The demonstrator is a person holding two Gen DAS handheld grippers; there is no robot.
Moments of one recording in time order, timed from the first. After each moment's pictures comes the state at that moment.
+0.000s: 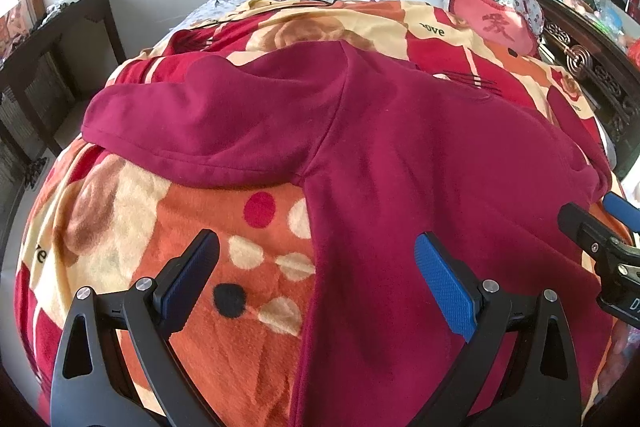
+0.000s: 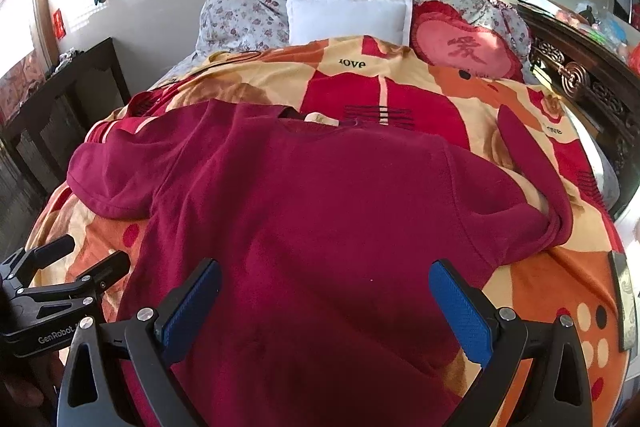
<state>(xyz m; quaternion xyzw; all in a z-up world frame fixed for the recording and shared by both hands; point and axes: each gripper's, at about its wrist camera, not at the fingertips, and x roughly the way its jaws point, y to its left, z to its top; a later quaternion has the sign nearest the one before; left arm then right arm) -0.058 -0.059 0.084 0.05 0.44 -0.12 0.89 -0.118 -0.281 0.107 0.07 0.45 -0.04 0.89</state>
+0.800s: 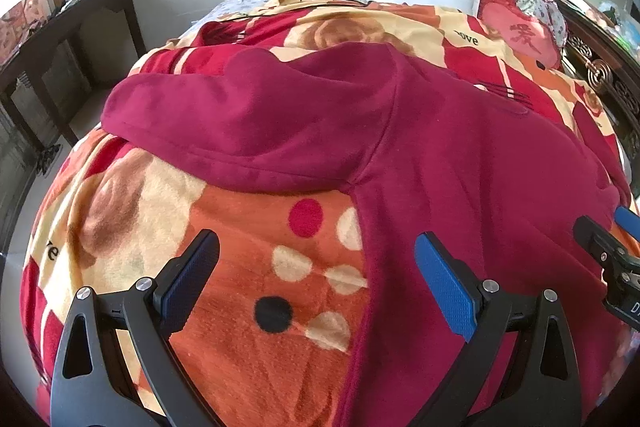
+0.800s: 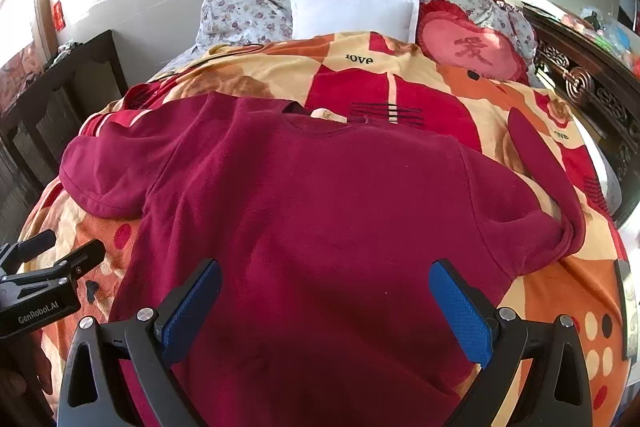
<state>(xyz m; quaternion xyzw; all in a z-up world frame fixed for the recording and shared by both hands) -0.039 -0.030 0.076 0.04 0.44 -0.09 0.89 -0.107 -0.272 0.094 0.06 0.44 -0.04 0.89</state>
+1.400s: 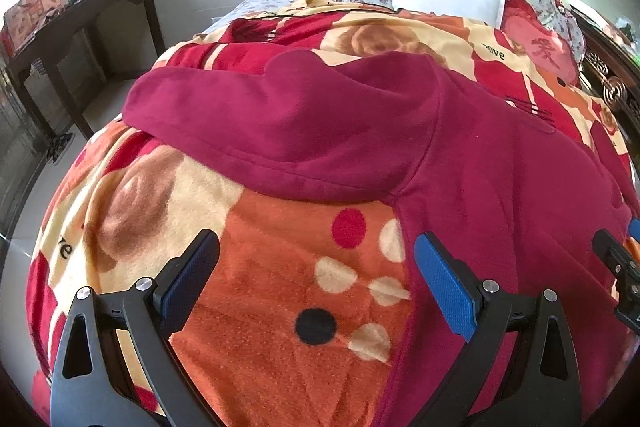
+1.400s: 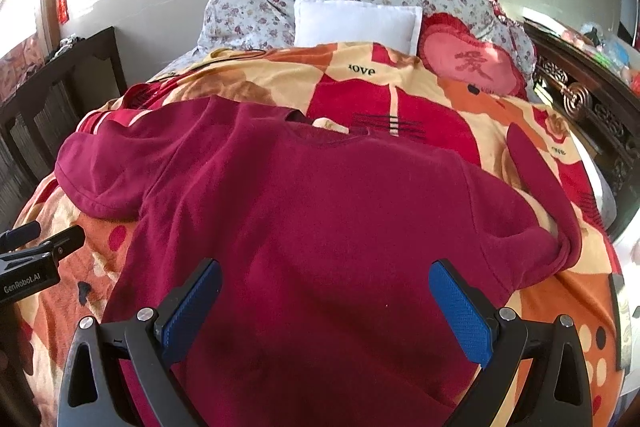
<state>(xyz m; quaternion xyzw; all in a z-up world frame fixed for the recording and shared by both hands) -0.029 -0.003 0.075 0.02 0.44 -0.06 0.90 -0.105 -0.267 0.093 0.04 0.43 -0.04 0.90</state>
